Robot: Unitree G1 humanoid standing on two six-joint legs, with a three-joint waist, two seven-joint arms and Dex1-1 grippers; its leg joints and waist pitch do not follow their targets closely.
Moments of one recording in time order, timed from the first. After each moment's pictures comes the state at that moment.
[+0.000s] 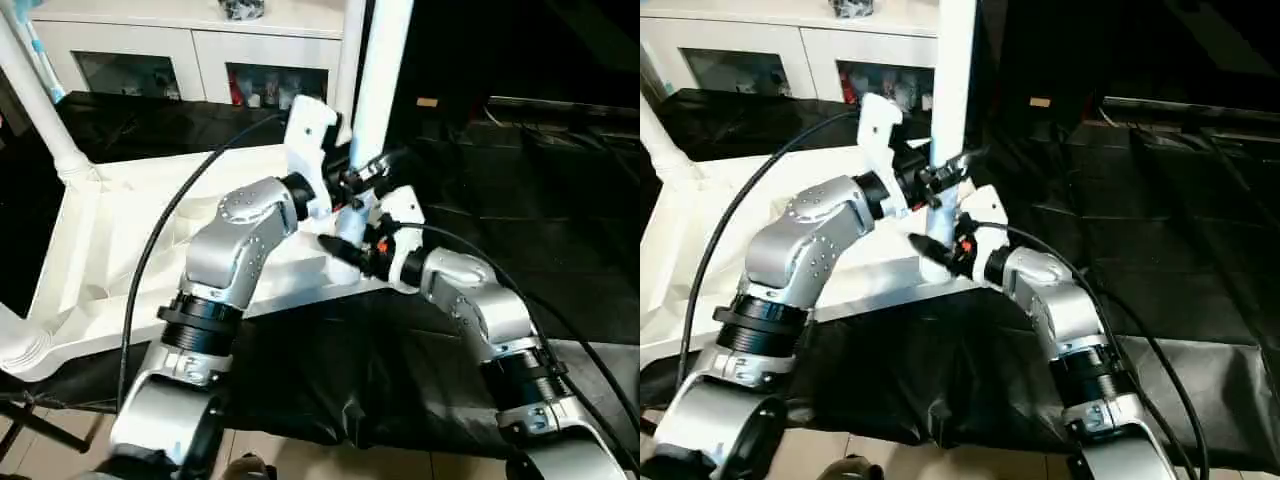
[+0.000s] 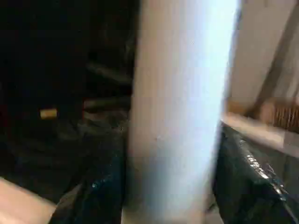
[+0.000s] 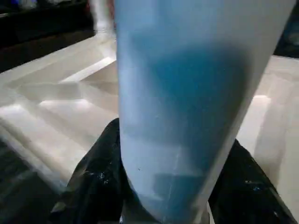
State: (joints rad) left arm -0.77 0.03 -0.02 0.24 -0.37 0.40 -0.59; right arm -0.54 -0.15 0.10 0.34 0.23 0.35 0.65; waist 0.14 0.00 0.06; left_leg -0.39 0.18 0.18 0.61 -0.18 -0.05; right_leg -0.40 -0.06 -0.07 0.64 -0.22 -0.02
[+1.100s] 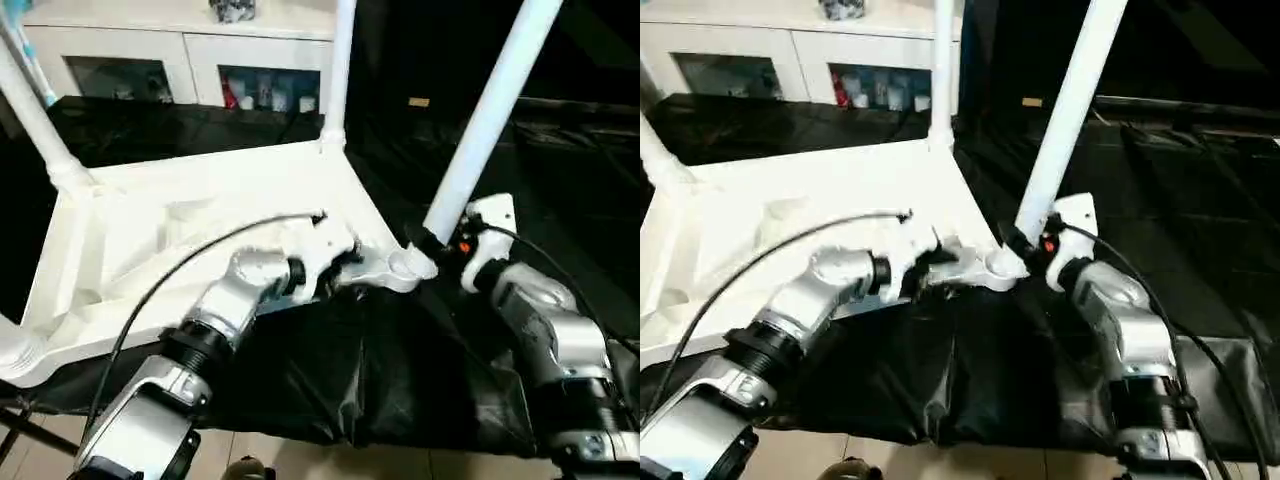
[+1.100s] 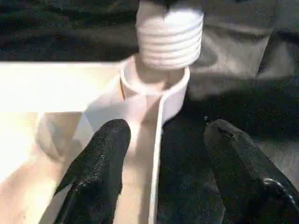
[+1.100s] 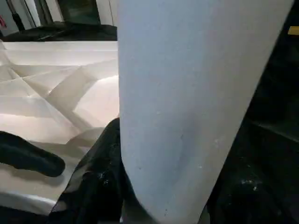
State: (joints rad) left arm -0.68 0.19 -0.37 0.65 -0.04 0.15 -0.85; right arm -0.39 -0.28 -0.08 0.26 0.27 0.35 0.55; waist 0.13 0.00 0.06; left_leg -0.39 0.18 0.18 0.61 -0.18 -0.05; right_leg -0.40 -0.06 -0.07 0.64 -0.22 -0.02
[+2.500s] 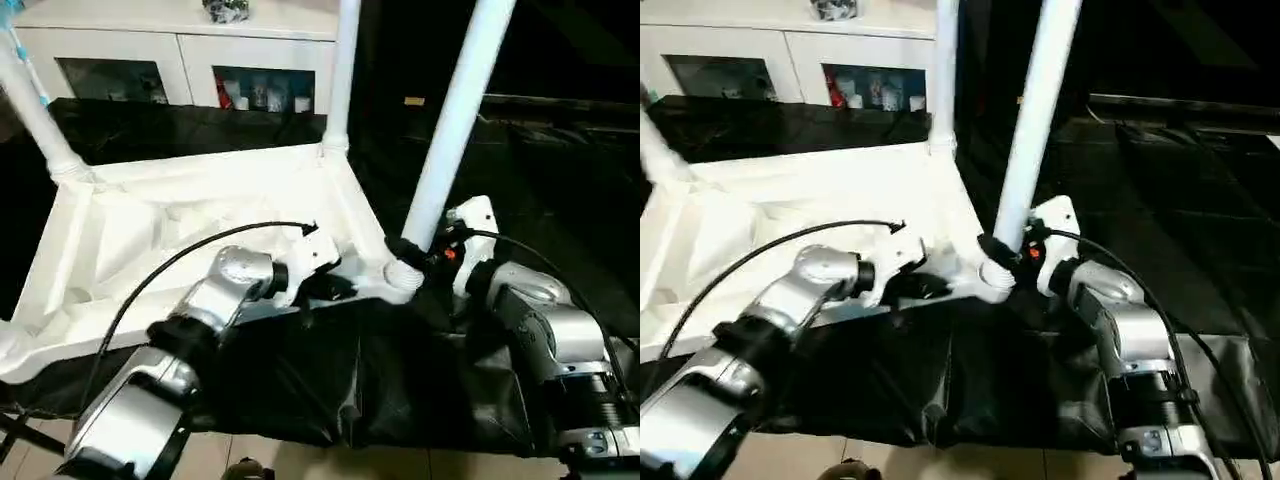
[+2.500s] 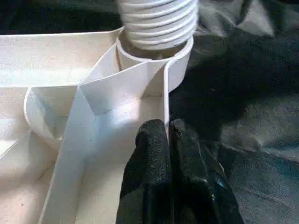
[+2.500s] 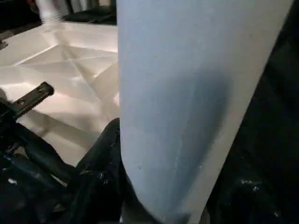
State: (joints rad) left arm -0.70 0.25 -0.38 0.72 0.01 0.05 -1.04; right arm -0.42 -0.33 0.01 0.25 0.28 0.39 0.72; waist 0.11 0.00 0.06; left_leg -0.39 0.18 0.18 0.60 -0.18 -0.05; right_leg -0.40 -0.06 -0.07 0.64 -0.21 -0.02
